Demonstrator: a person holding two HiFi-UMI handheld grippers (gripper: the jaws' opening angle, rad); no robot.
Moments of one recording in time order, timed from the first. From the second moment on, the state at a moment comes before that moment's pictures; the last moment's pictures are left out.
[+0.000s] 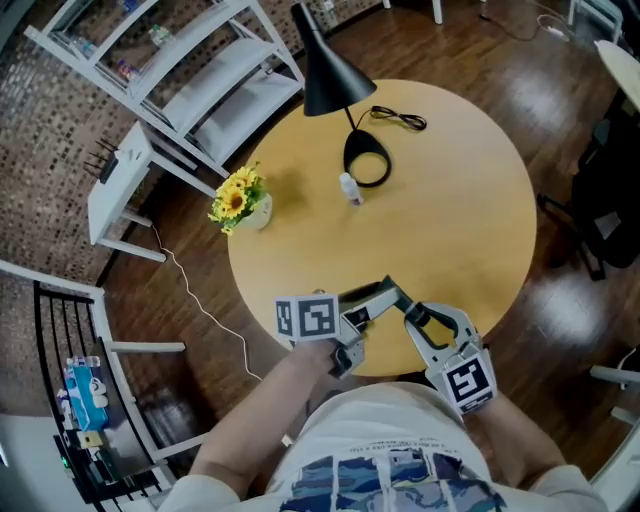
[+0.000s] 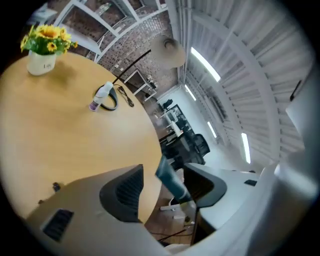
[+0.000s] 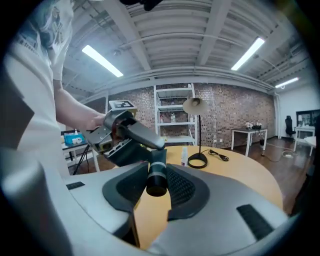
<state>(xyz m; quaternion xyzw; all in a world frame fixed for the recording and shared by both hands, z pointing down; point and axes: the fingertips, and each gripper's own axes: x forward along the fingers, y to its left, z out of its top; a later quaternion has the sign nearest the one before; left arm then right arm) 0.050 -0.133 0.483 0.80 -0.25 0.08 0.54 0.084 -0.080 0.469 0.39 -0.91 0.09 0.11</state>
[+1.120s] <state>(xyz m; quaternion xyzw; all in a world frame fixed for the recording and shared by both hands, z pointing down) 0.082 -0.311 0.491 0.87 -0.39 0.25 0.16 0.205 -0.105 0.526 0.49 -0.84 0.15 0.17</state>
